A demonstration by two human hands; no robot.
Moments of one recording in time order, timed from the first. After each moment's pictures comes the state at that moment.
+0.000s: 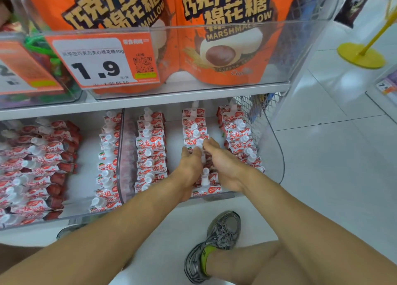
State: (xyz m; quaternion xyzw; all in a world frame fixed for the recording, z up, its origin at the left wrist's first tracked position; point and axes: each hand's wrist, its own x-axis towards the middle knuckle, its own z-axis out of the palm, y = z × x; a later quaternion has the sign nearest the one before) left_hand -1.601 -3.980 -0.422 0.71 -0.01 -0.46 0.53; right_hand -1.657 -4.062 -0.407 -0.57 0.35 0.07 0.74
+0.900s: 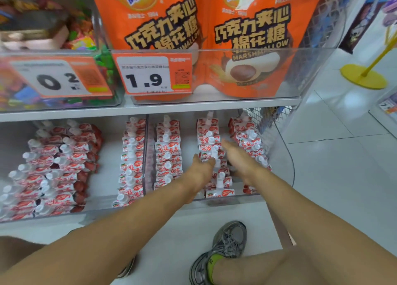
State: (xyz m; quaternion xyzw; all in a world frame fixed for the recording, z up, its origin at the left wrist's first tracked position) left_hand -1.593 -3.956 -0.400 0.75 -0.05 -0.47 0.46; right_hand -1.644 -4.077 -0.408 -0.68 0.39 0.03 0.62
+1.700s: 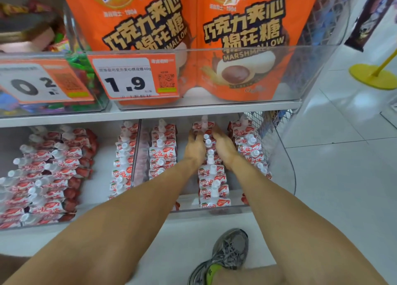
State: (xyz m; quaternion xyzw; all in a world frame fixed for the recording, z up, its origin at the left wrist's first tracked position) left_hand -1.532 -4.025 -0.437 0.77 -0.08 -0.30 0.55; right_hand -1.582 -4.112 -0.454 -0.70 0.35 -0.07 0.62
